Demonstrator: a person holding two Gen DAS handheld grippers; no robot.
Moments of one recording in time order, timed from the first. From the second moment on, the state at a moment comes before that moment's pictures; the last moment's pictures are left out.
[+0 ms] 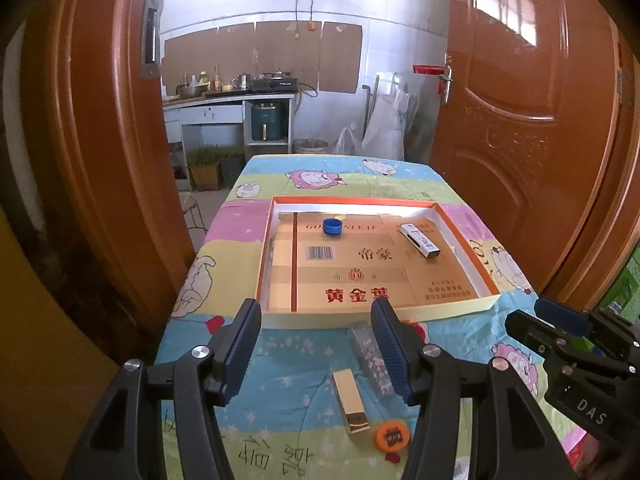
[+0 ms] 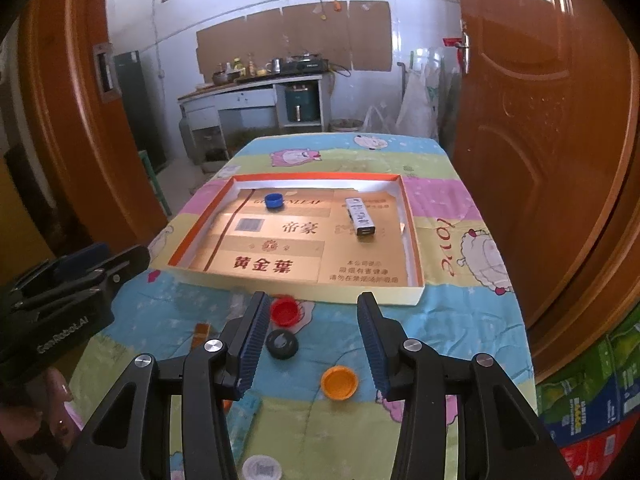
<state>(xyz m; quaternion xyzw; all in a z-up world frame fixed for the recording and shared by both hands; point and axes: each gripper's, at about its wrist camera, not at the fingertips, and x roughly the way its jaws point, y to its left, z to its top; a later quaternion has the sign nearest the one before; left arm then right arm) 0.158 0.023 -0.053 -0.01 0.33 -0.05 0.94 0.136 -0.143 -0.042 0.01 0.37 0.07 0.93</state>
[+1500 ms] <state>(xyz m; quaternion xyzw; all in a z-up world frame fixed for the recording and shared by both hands) 0.082 0.043 -0.105 -0.01 0.34 -0.06 0.94 0.031 -0.129 -0.132 -0.03 0.39 0.12 0.91</state>
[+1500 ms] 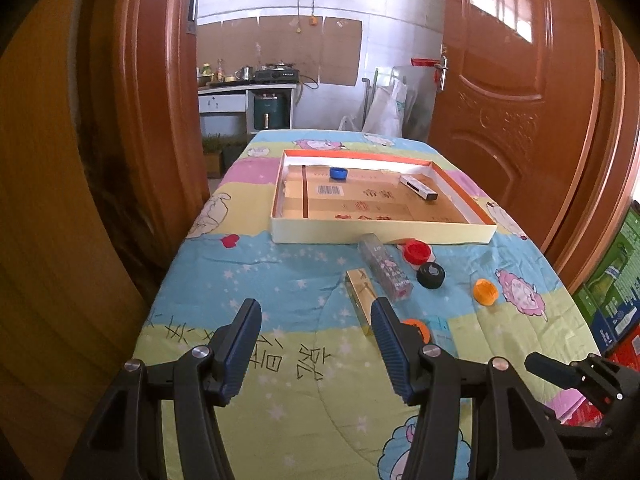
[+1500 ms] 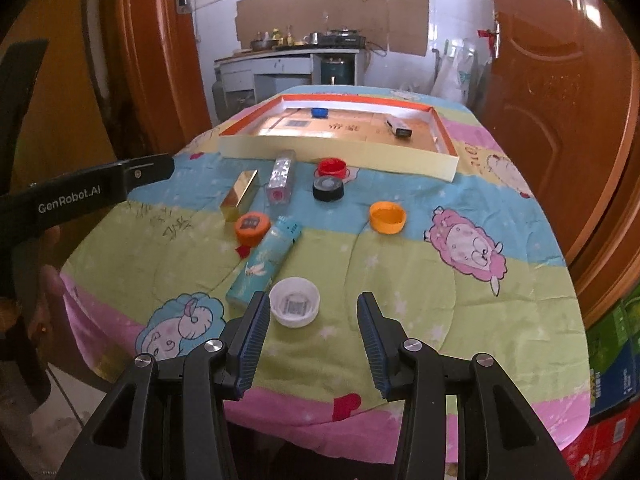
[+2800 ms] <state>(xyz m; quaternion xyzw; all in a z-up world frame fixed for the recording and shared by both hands) 0.141 0.007 -0.136 -0.01 0.41 -0.10 0.91 0.044 -0.133 -0.132 -0.04 0.36 0.11 0.93</state>
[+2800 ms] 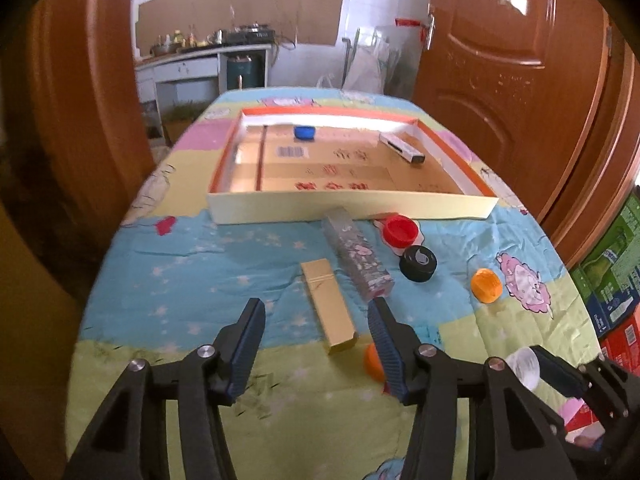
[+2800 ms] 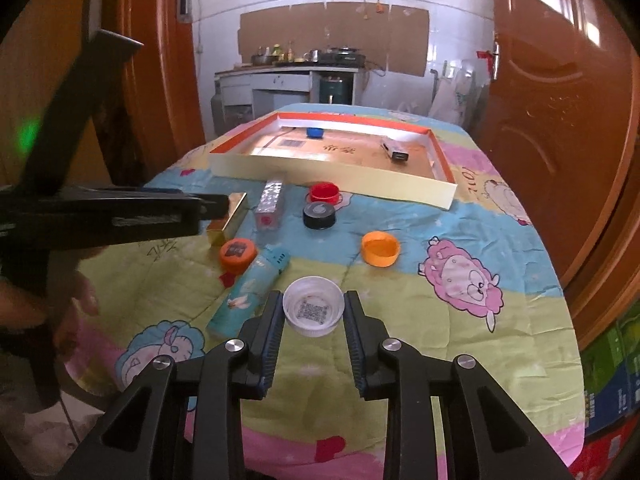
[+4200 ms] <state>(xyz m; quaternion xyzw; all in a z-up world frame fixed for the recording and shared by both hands) 0.151 0.005 -0.099 -0.02 0.37 -0.08 0.93 0.079 -0.154 -0.106 -0.01 0.33 0.13 0.94</state>
